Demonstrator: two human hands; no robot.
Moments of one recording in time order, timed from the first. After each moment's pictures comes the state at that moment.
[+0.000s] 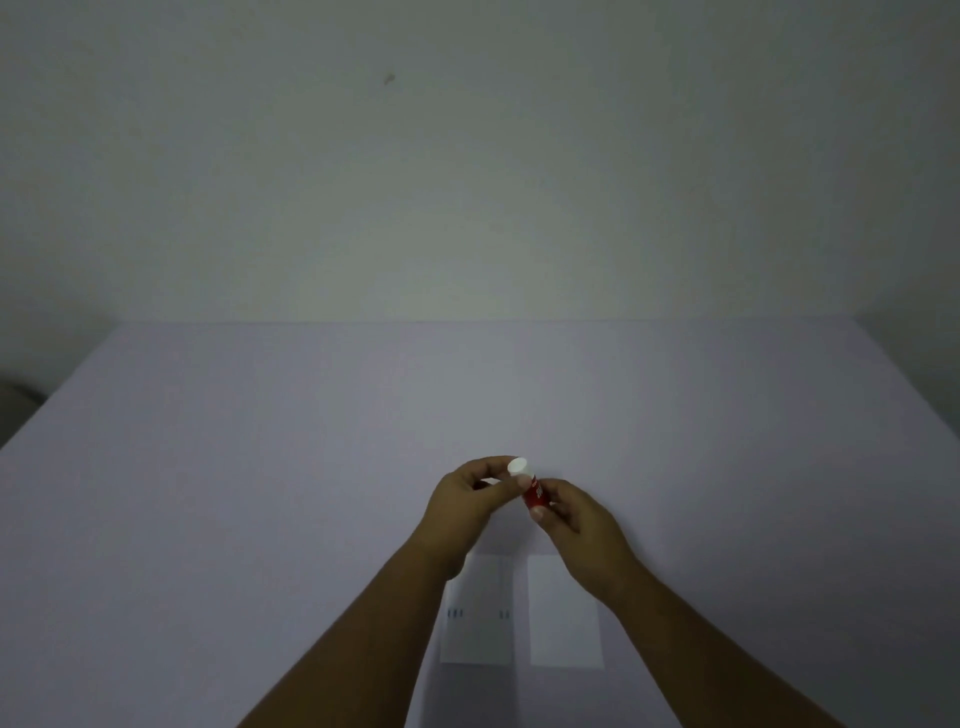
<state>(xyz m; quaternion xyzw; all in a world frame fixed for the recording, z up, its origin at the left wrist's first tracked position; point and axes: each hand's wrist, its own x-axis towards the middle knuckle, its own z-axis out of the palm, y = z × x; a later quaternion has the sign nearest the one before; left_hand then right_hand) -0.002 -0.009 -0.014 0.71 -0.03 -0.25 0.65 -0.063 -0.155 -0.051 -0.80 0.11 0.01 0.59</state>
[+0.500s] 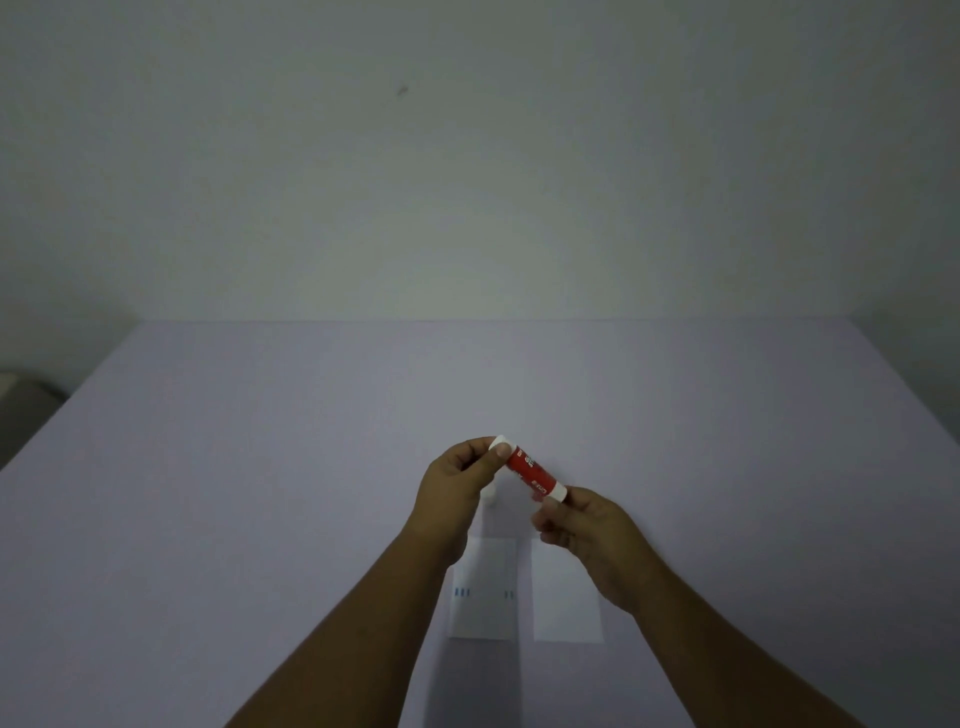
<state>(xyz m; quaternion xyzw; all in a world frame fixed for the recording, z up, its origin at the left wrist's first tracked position) -0.015 0.003 0.000 0.67 0.02 -0.19 0.72 -0.088 -0.152 -0.032 -0.61 0.18 0.07 0.77</state>
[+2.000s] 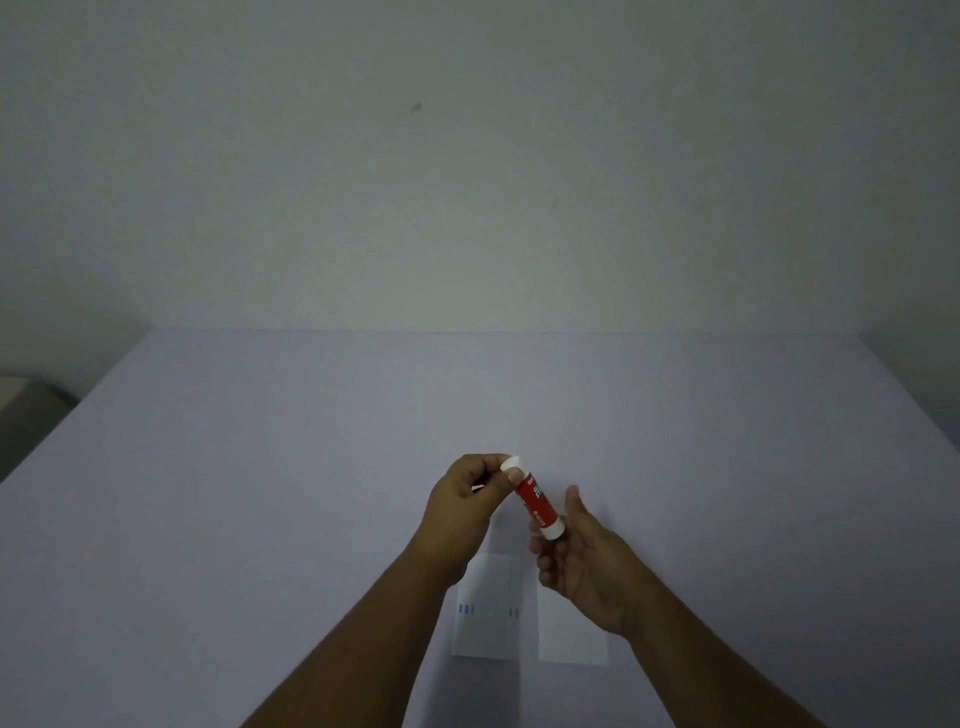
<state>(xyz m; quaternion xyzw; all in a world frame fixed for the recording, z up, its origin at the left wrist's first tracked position) -0.017 0.006 0.004 0.71 -0.03 -0.17 0.68 -0.082 -0.141 -0.027 -0.44 0.24 0.18 0.84</state>
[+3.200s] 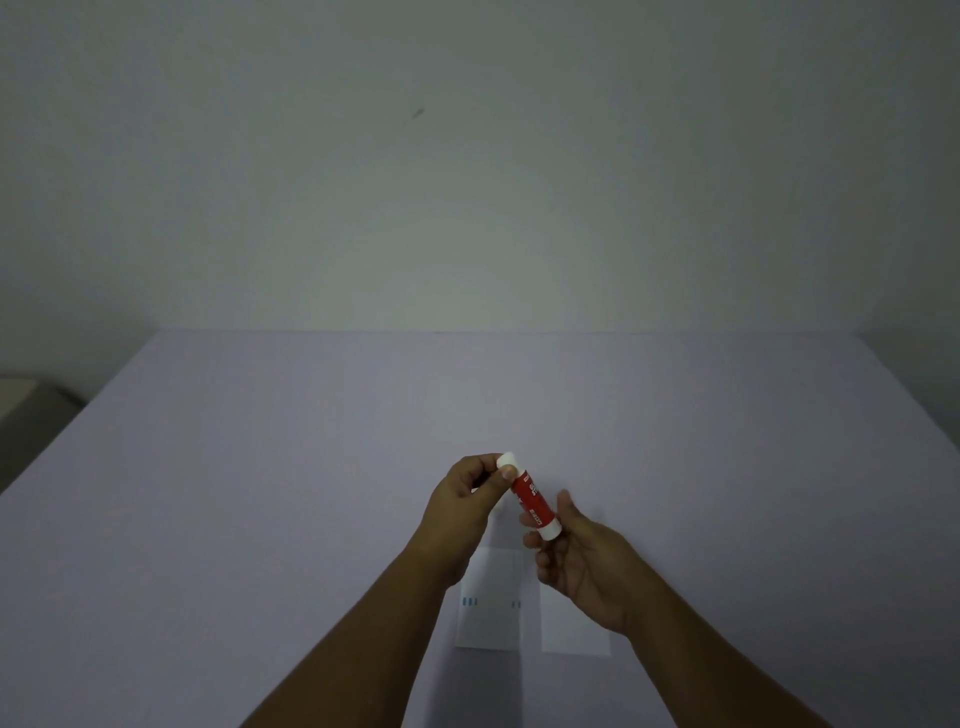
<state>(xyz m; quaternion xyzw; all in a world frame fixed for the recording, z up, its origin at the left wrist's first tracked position) -0.024 0.013 0.002 0.72 -0.03 -0.19 0.67 -0.089 -0.136 -0.024 -0.41 0.23 0.18 0.86</state>
